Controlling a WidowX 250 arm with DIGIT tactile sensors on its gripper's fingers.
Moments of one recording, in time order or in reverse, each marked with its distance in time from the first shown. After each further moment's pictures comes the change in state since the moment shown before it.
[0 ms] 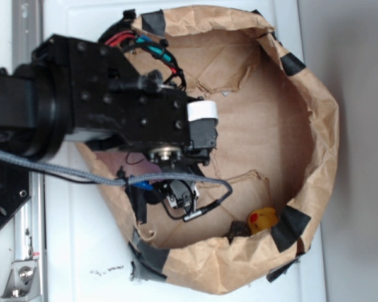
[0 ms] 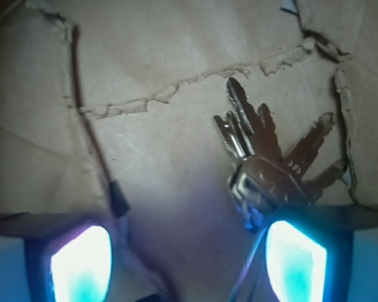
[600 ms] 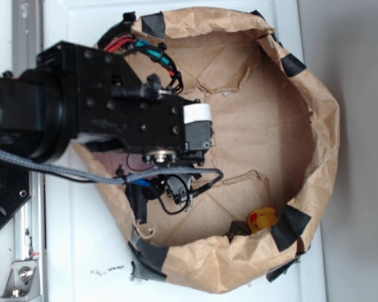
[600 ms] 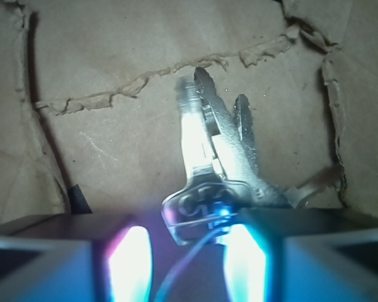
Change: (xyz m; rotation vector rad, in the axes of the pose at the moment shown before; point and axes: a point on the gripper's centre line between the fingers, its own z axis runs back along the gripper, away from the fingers) arm 0.000 0.004 -0.008 0.024 -0.013 0.009
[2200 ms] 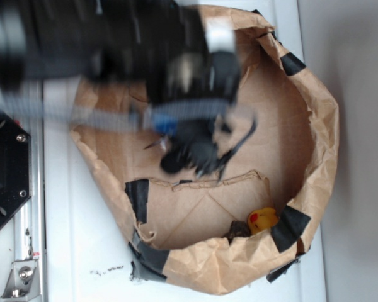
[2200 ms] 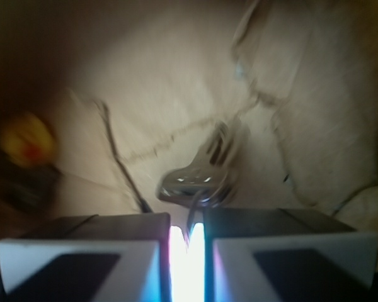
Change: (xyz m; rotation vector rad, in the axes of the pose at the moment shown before) arm 0.029 0.015 0.087 -0.185 0.013 0.161
